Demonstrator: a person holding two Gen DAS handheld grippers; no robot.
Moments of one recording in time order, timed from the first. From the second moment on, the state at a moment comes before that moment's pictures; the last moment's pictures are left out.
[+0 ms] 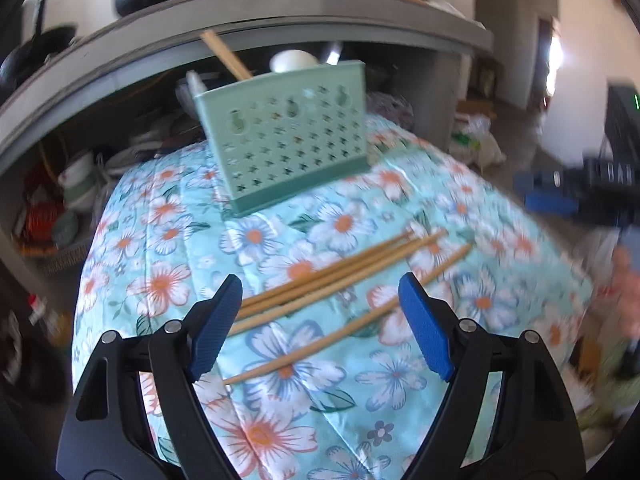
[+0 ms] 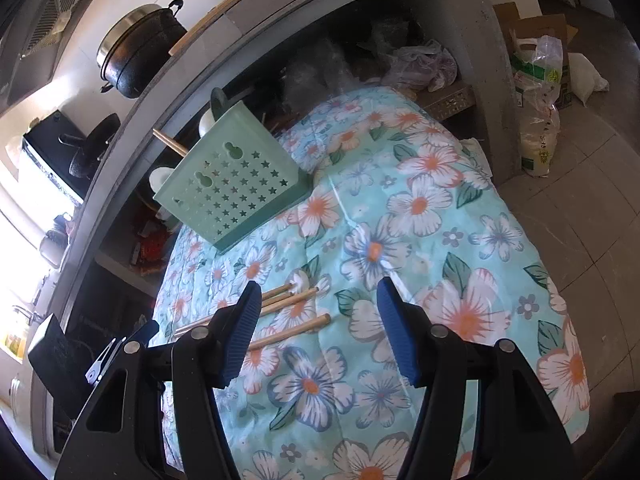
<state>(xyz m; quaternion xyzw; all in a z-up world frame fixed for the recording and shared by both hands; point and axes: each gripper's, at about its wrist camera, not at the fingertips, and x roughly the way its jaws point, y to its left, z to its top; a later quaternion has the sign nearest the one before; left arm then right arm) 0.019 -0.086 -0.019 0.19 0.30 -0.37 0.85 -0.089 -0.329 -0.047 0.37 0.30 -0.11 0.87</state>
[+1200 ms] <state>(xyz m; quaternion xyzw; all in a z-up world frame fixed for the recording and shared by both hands) -0.009 -0.108 -0.044 0.33 0.38 -0.48 0.71 -0.087 -0.338 -0.069 0.40 0.32 -0.10 0.85</state>
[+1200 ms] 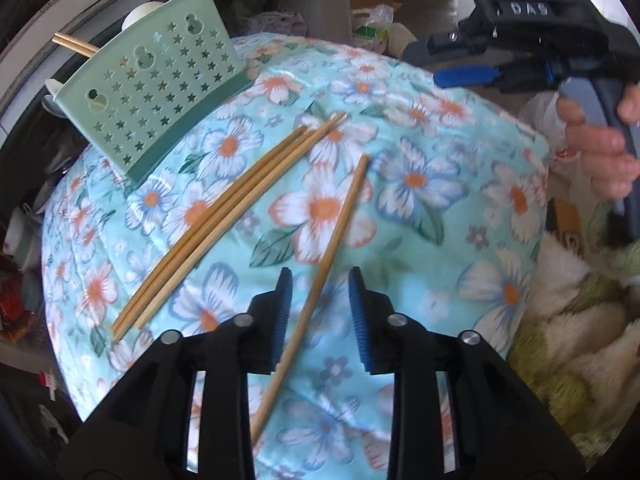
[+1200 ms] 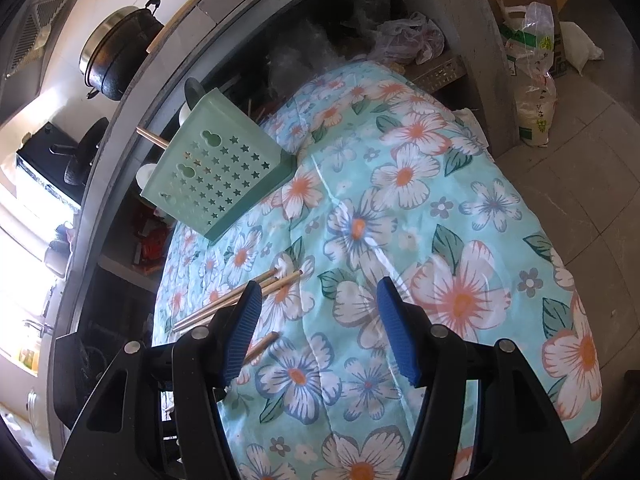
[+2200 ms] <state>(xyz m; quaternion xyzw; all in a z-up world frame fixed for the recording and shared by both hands) -0.011 -0.200 -0.061 0.34 0.38 -0.48 0.71 -0.099 -0.357 -0.088 0.44 0.31 -0.09 0.84</state>
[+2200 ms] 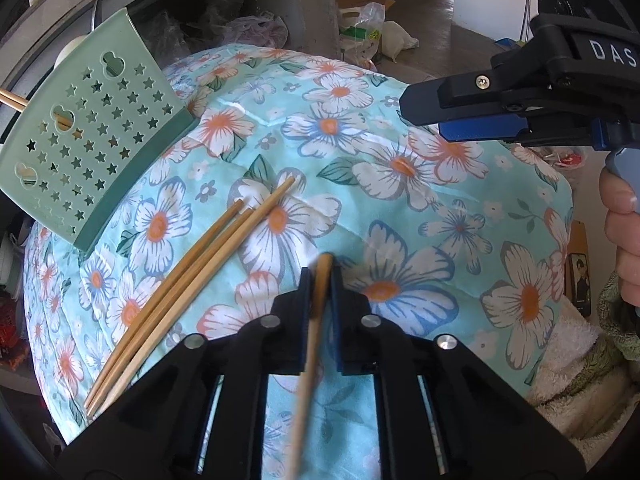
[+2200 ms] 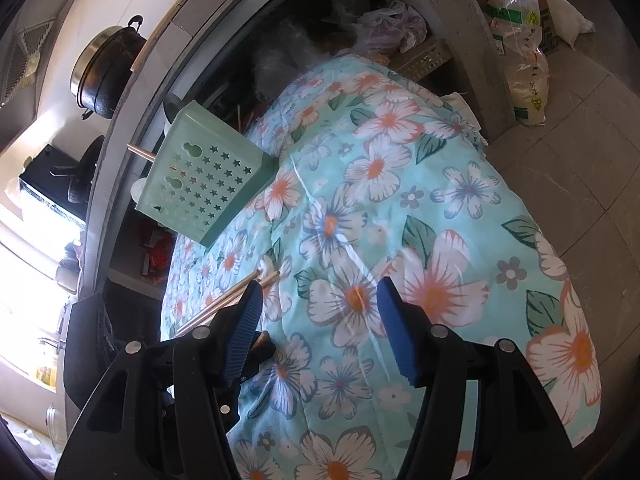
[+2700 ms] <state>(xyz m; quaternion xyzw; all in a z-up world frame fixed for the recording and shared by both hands) -0.005 -0.171 -0.019 0.28 0.35 -0.48 0.76 -0.103 -0.353 -0.079 0.45 0.30 -0.07 0.84</state>
